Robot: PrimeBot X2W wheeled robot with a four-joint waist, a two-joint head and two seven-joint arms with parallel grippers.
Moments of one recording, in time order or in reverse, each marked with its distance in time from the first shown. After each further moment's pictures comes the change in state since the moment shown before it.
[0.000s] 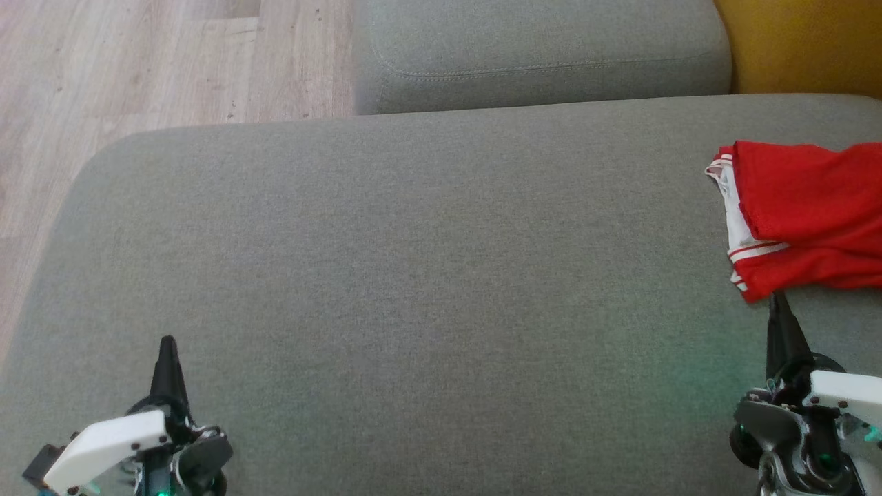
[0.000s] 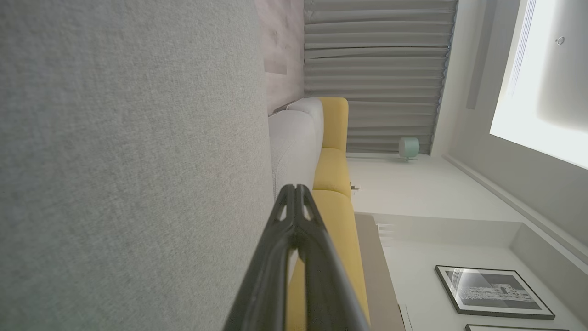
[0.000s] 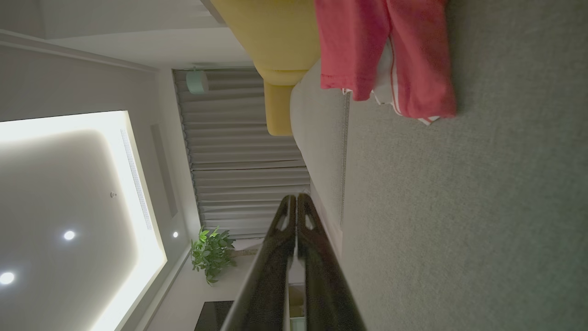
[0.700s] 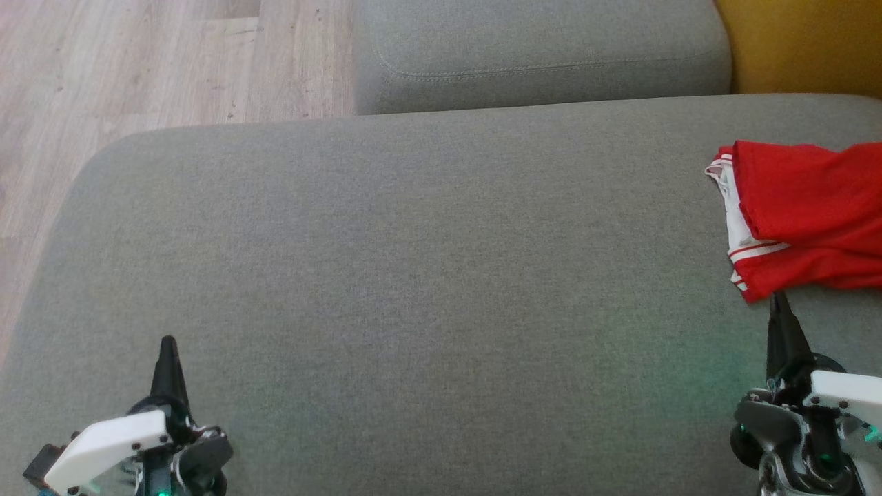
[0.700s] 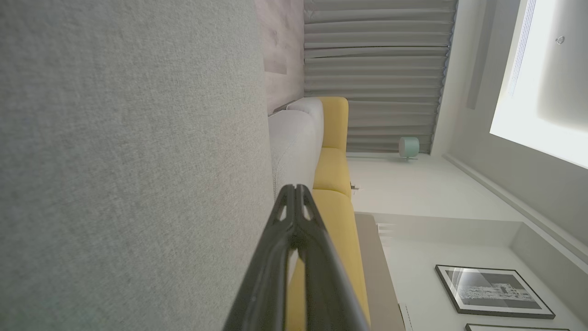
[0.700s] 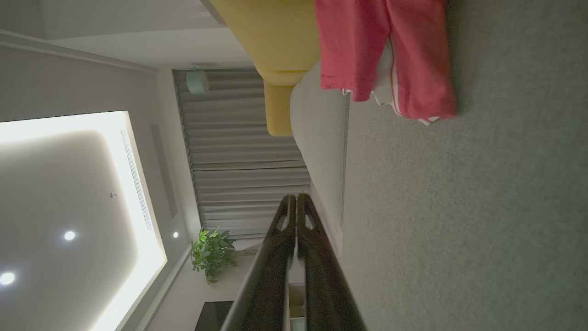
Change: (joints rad) left arm 0.000 -0.003 0.003 0.000 0.005 0.000 0.003; right arm 0.000 0.001 -0.002 0.000 0.000 0.000 0.001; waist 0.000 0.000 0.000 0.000
